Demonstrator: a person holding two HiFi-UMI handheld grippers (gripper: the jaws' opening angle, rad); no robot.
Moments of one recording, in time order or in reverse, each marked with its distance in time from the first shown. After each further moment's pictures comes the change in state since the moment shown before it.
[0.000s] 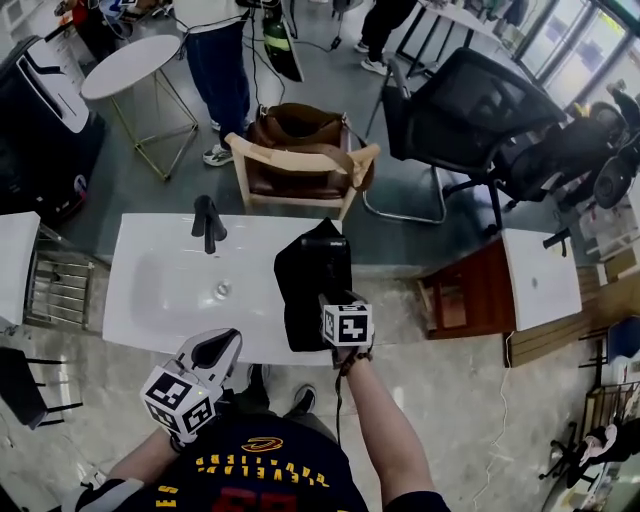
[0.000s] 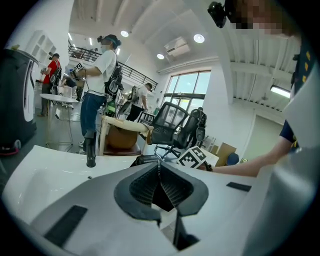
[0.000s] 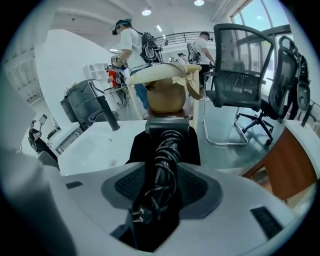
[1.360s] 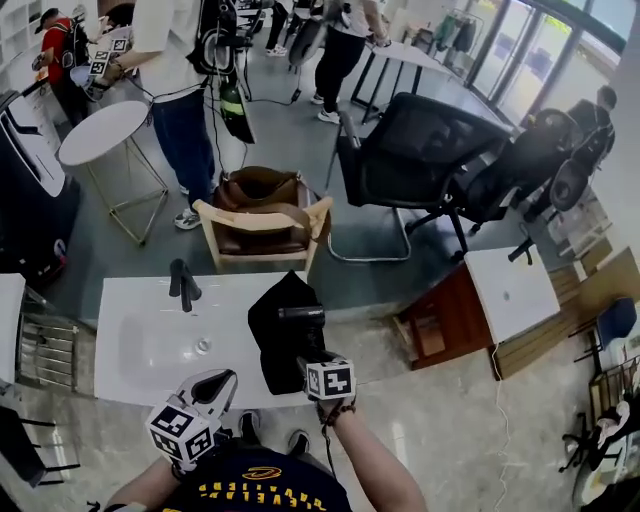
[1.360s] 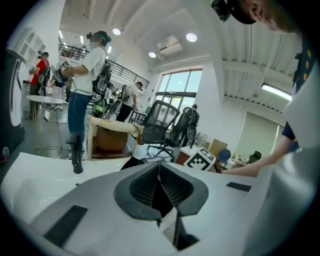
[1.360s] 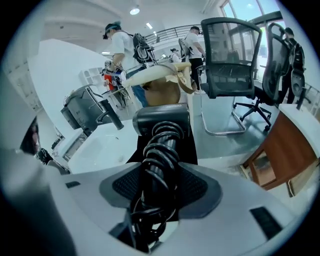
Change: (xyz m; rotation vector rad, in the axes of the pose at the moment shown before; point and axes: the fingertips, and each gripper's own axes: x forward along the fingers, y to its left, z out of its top) left arm 0.020 -0.019 0.006 0.052 0.020 -0.086; right arm -0.043 0.008 -0.035 0.095 0.035 0.045
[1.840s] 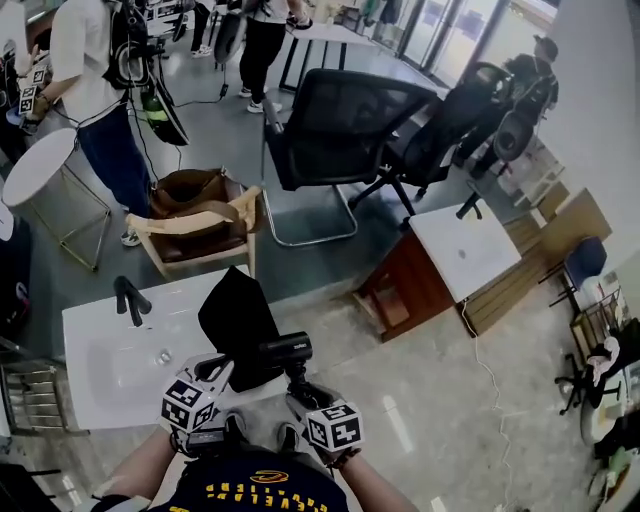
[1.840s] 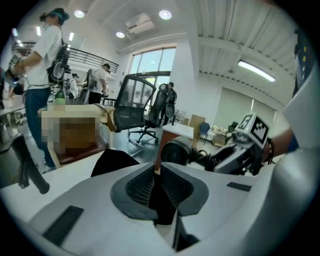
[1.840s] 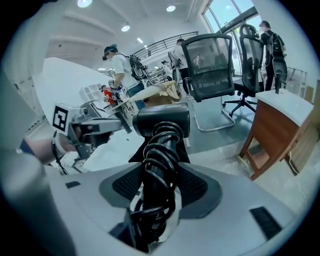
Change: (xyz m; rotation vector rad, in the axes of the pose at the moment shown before) left arm 0.108 -0.027 -0.056 0.260 0.225 -0.226; right arm -0.124 0.004 -0.087 0.122 -0.129 0.025
